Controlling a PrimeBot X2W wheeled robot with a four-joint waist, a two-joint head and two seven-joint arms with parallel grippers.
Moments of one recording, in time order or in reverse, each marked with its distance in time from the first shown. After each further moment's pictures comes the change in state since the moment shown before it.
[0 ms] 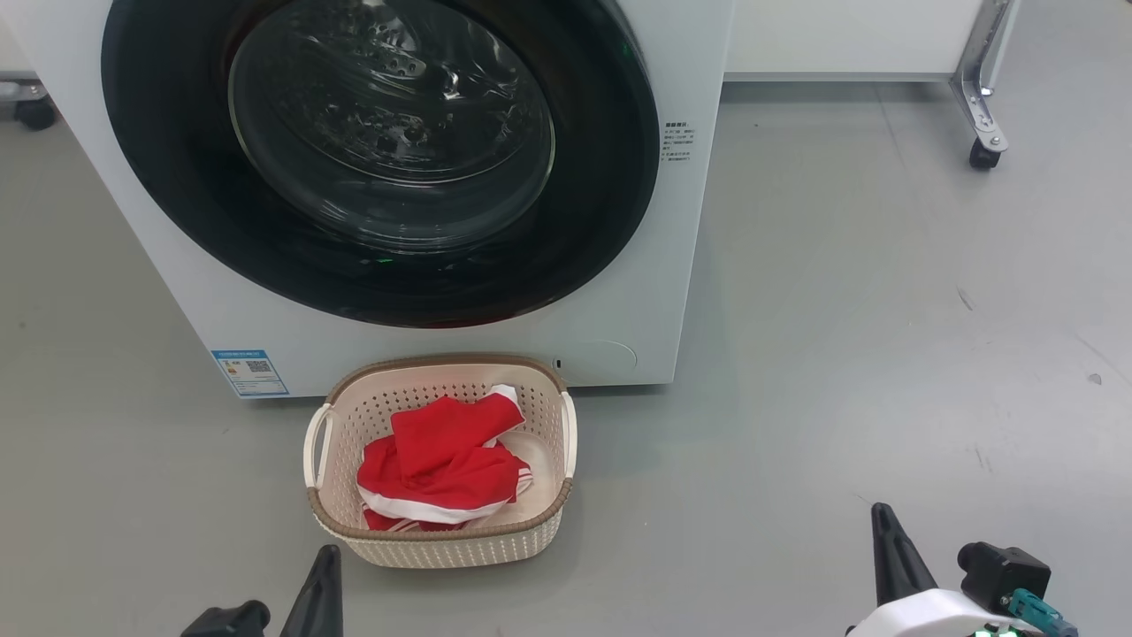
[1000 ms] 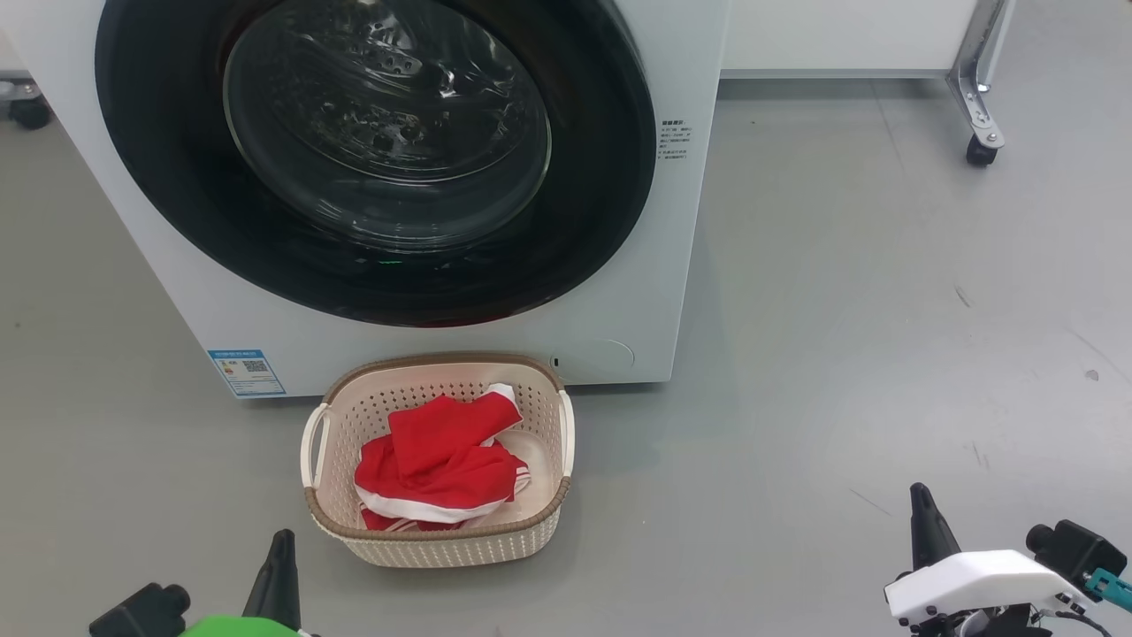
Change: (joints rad) left arm -0.045 0.002 0.083 0.011 -0.382 -0.037 0.085; right arm -0.046 0.003 -0.094 -0.009 0.371 0.031 0.098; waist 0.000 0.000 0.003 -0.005
